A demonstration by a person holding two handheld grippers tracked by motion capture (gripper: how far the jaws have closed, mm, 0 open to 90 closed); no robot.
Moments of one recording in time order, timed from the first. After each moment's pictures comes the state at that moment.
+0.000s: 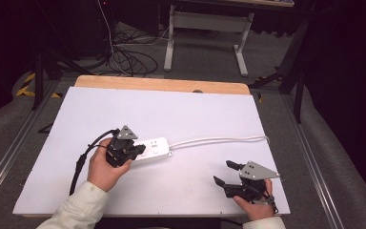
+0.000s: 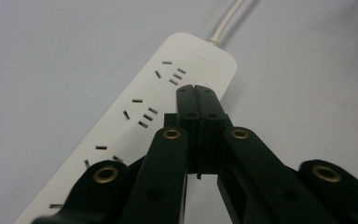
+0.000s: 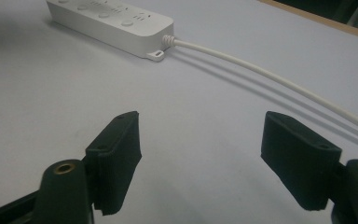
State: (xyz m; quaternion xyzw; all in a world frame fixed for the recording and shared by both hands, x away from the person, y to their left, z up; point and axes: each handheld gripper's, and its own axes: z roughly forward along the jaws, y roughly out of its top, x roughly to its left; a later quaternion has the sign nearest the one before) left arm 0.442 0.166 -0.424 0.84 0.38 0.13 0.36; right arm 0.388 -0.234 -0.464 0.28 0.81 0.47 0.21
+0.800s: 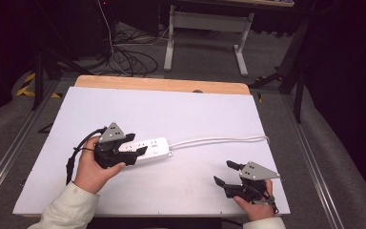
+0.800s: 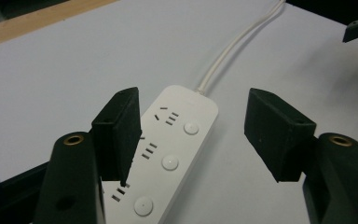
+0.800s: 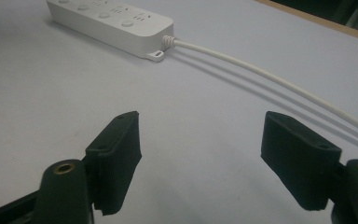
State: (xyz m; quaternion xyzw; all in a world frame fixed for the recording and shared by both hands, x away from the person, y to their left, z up) left arm 0.422 0.184 -0.400 0.81 0.35 0.16 0.45; right arm 0.387 -0.235 -0.463 0.28 0.81 0.47 0.21
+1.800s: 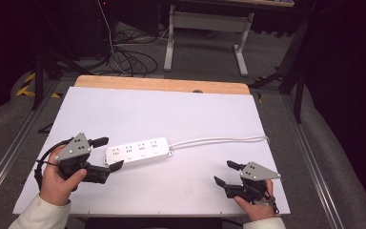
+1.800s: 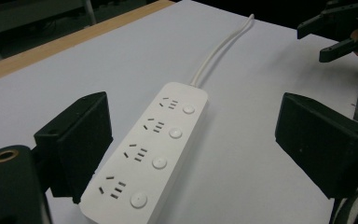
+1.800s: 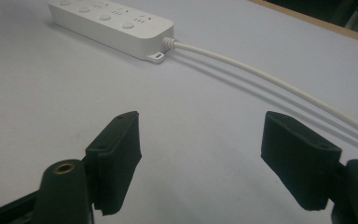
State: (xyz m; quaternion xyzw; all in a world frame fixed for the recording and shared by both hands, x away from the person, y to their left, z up) left arm 0.380 0.249 -0.398 0.80 0.29 0.18 0.50; right arm 0.386 -0.236 -0.462 0.28 0.81 0.47 0.21
